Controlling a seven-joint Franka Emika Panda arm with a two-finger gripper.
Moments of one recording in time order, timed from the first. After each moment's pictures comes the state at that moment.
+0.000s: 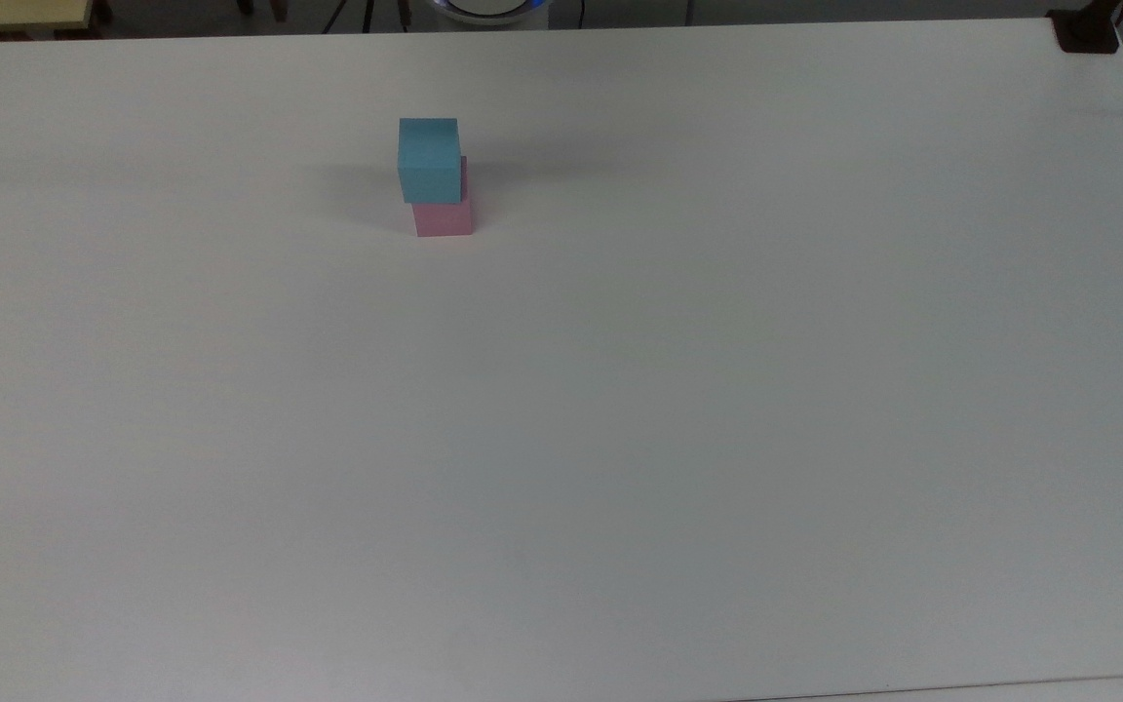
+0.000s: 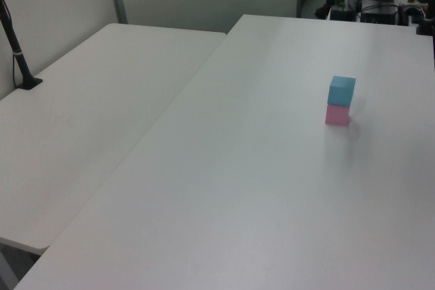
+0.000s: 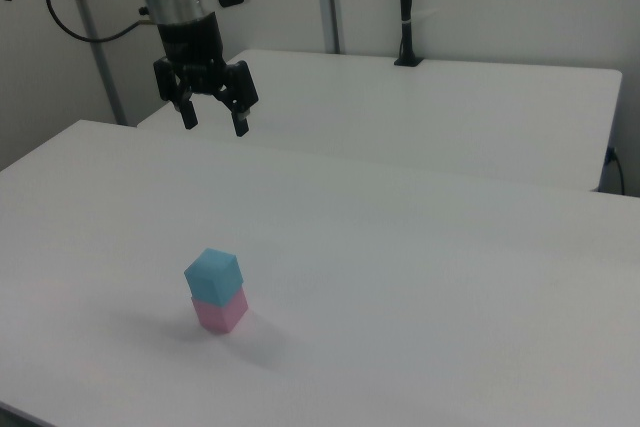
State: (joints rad) arm 0.01 -0.01 -0.09 -1.57 -0.04 1.58 -0.12
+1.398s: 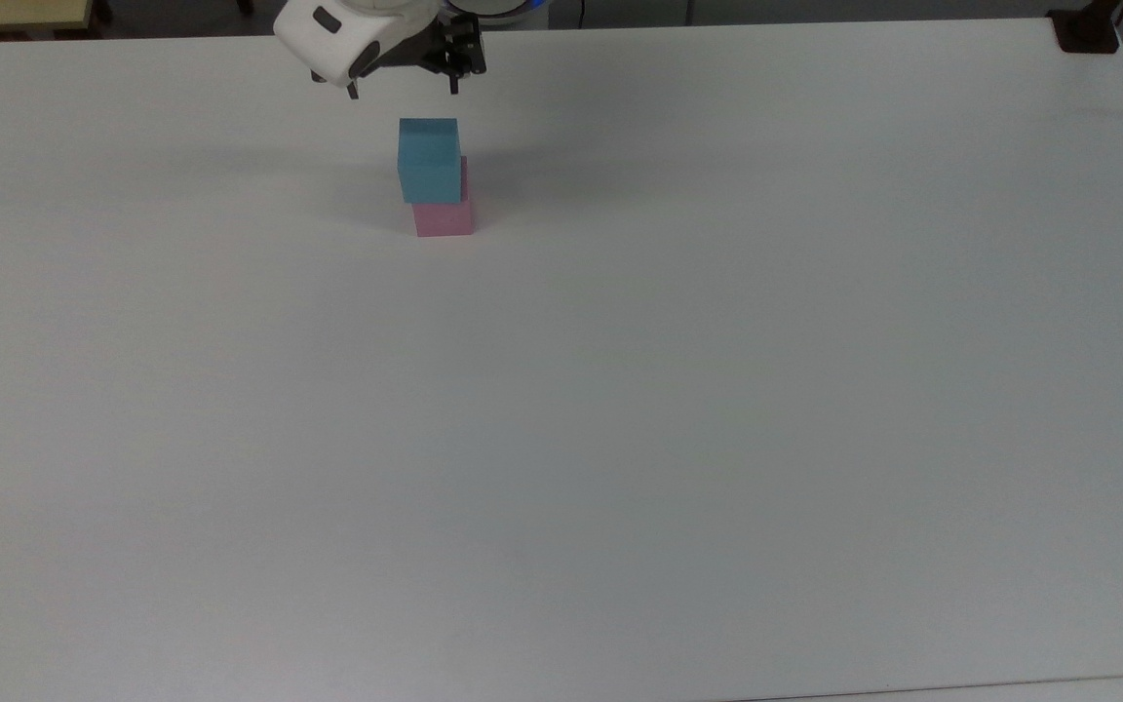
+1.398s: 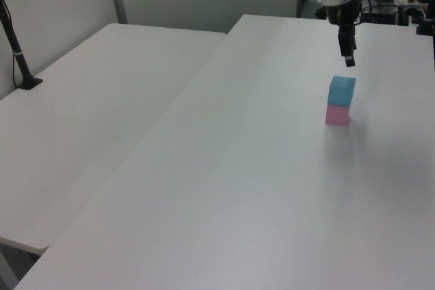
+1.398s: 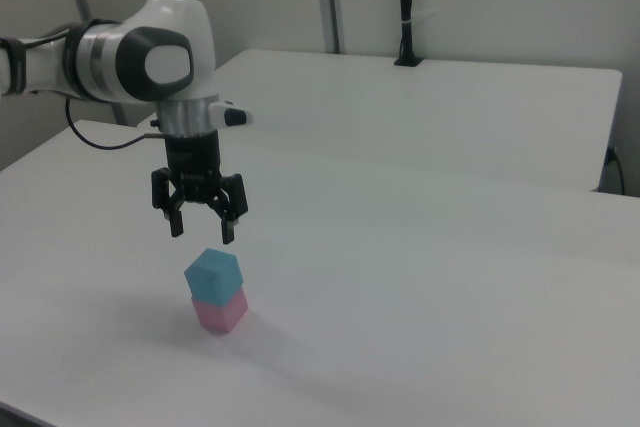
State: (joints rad) arm 0.03 0.00 -0.05 -1.92 -0.10 1.65 -0.14
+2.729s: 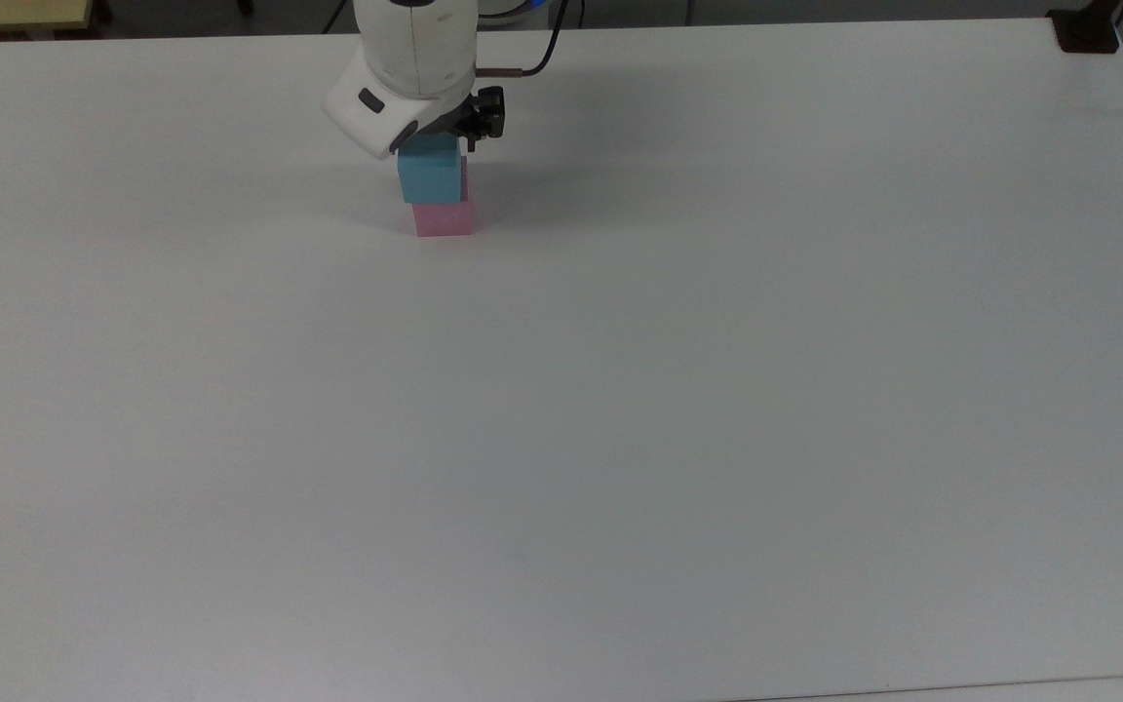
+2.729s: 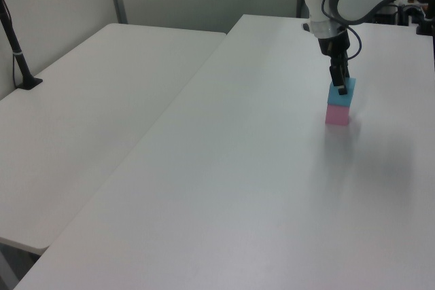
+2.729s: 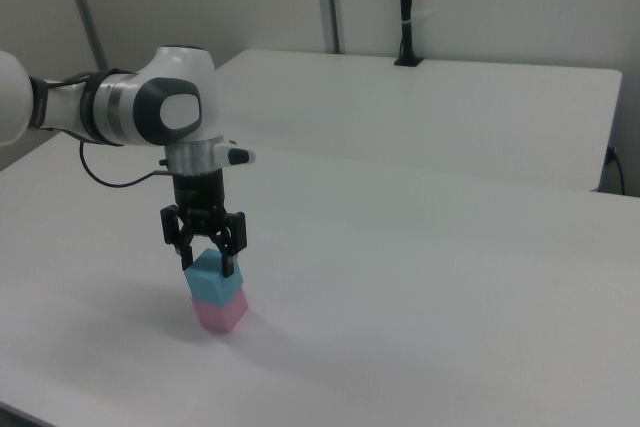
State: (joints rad) arm 0.05 0.08 -0.04 -2.00 -0.11 1.79 -0.07
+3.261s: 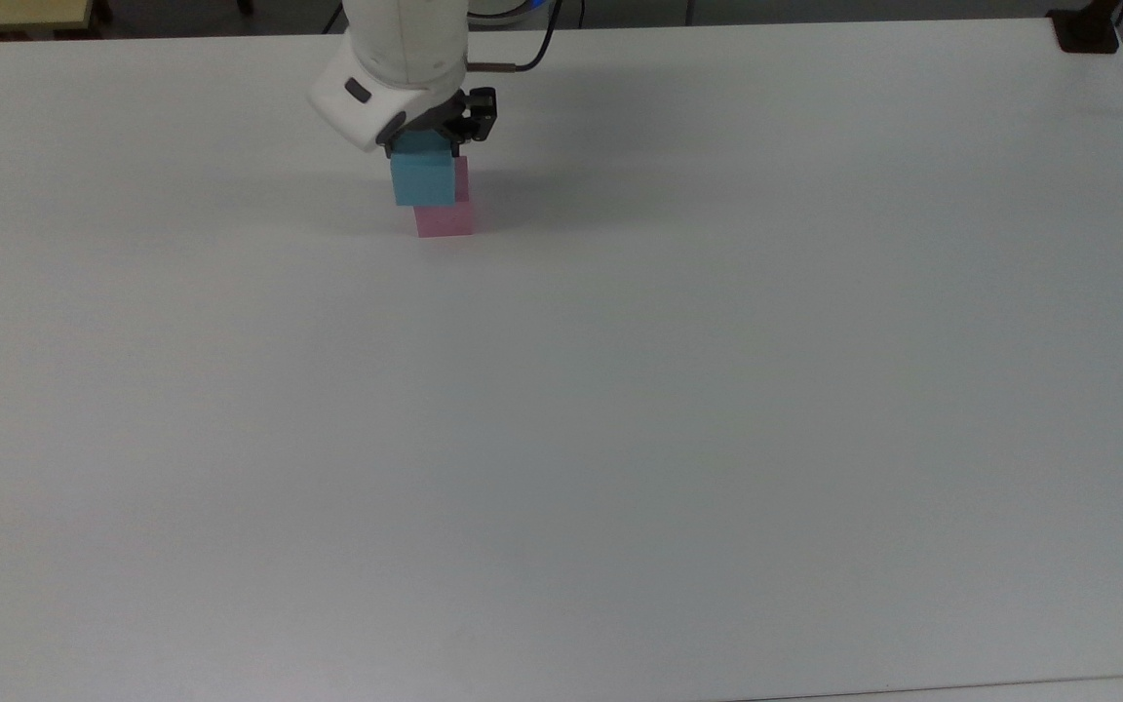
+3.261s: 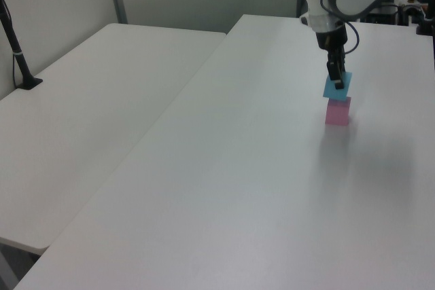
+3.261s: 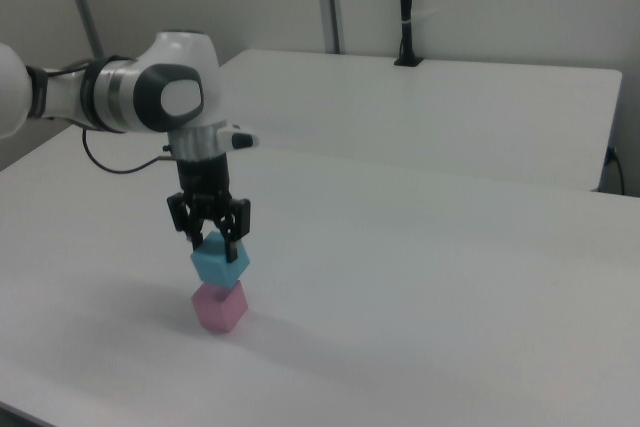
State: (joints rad) arm 0.04 0.08 -0.04 -1.95 -0.11 1.79 -0.08
